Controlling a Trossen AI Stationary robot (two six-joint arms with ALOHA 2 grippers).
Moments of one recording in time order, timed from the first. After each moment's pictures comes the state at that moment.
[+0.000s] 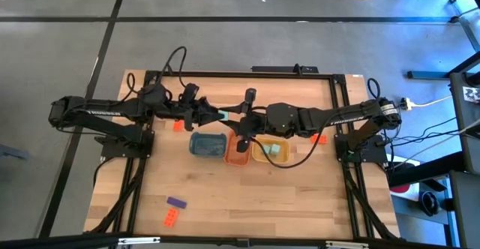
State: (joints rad) left arm 0.08 1.02 0.82 0.35 0.14 -0.86; right arm 0.16 1.66 1.51 0.05 0.40 -0.61
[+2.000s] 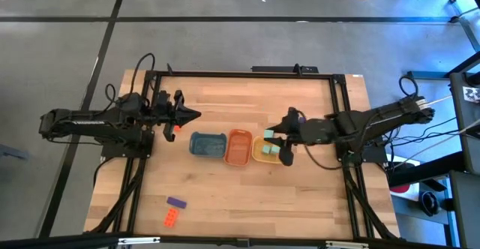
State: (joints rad) left arm 0.12 0.61 0.47 0.35 0.09 -0.33; right arm 0.28 1.25 1.12 -0.42 0.38 0.36
